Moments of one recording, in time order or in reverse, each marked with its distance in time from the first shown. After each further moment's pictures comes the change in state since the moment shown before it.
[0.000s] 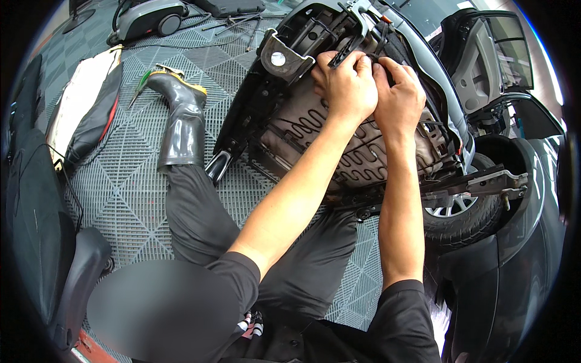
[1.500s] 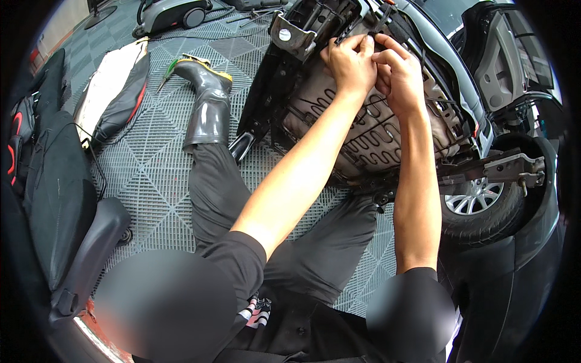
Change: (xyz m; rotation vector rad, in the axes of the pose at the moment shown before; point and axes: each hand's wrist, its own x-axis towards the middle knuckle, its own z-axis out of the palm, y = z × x) left_hand 0.014 -0.028 0.006 0.064 0.253 0.375; right_hand -0.002 0.001 -0.009 1.172 -0.453 0.610
